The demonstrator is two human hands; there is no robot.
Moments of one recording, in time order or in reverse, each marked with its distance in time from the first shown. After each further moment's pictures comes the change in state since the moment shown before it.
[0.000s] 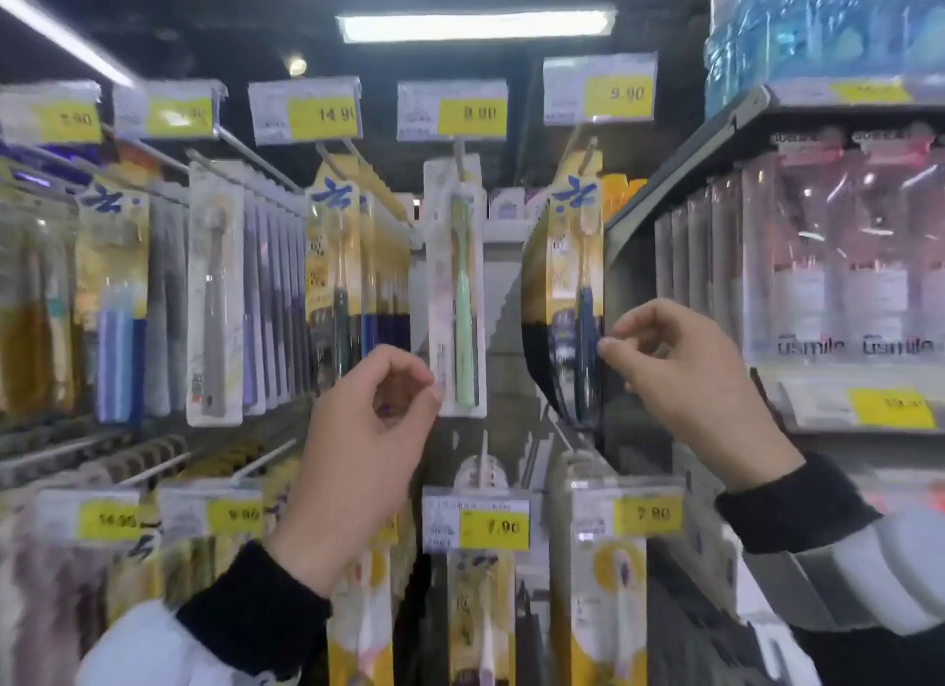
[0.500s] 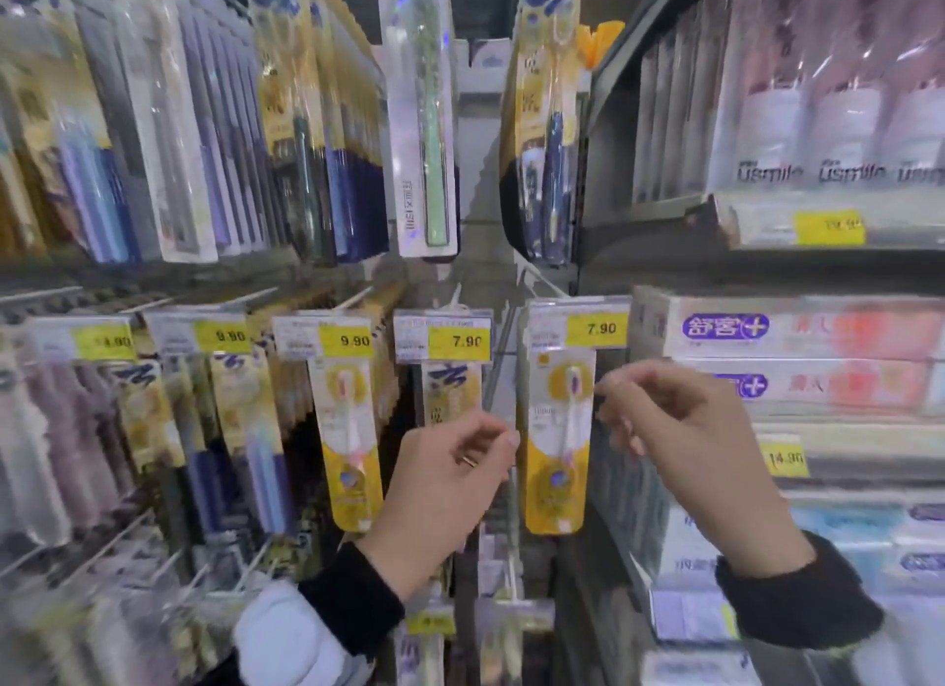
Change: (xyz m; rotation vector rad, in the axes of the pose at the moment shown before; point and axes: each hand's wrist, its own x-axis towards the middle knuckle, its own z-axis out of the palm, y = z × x) left_hand -0.155 -0.037 0.064 -0.108 -0.323 -0.248; right_hand -0.165 0.048 -0.021 0.329 -0.139 0.246
